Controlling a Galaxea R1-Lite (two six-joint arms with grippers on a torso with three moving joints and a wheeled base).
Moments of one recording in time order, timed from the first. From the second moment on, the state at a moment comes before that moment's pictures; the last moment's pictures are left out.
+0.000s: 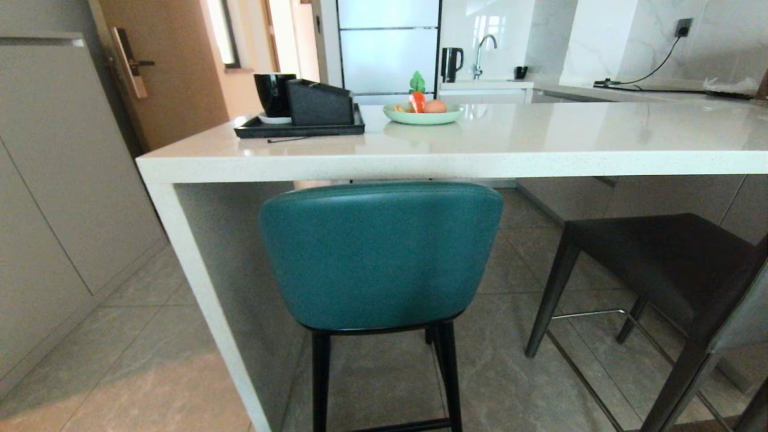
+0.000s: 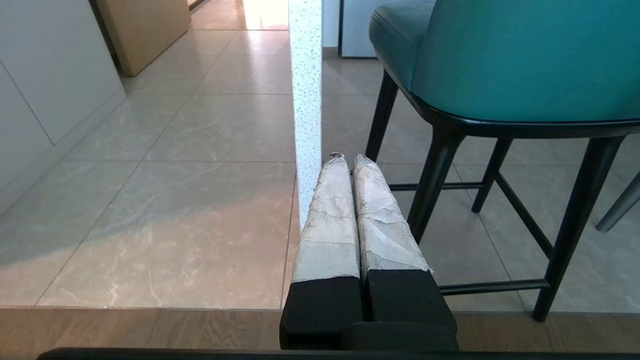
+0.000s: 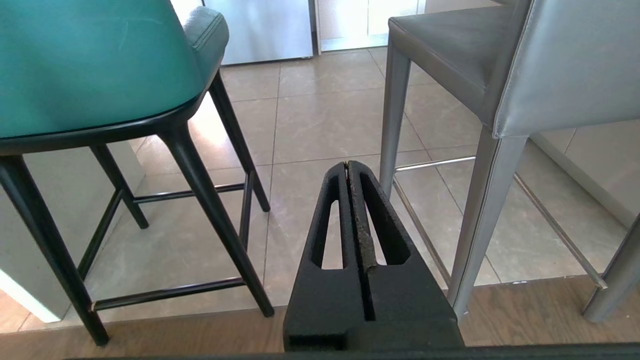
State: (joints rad) left arm 0.00 0.00 0.00 -0.01 0.01 -0.01; right arm 0.00 0.00 0.00 -0.01 0.00 0.02
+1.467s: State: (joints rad) left arm -0.15 0.88 -0.33 -0.44 -0.11 -0.05; right arm 0.00 0.75 -0.42 -0.22 0.13 0.05
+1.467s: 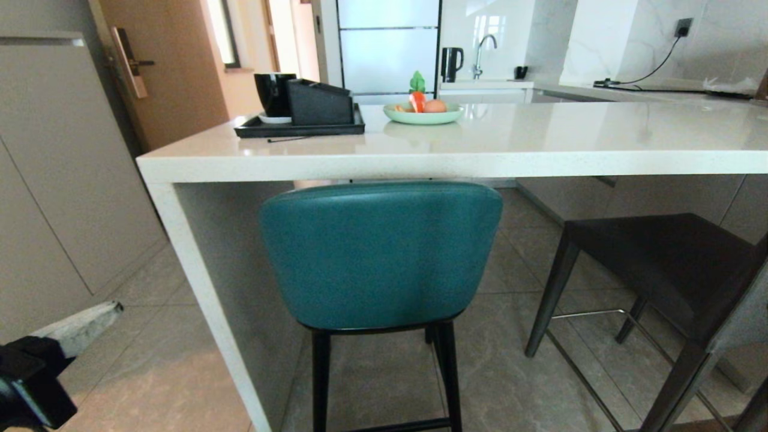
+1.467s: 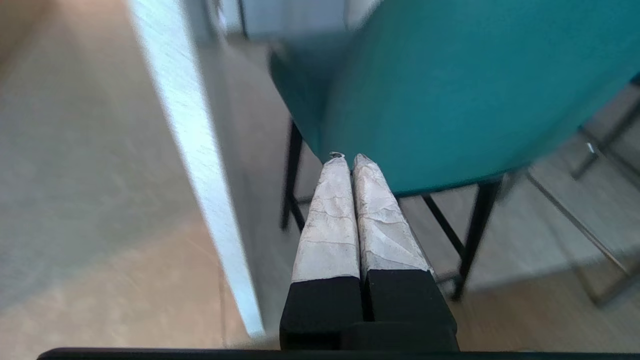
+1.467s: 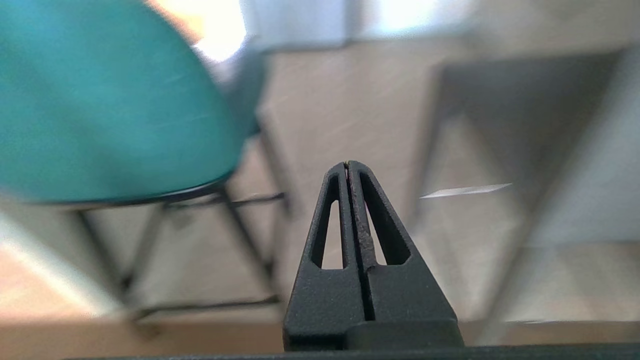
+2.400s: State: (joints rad) left arm -0.18 1.54 -0.44 -0.90 -0.09 -0.13; right arm 0.14 1.21 -0.50 -0.49 0.24 0.02
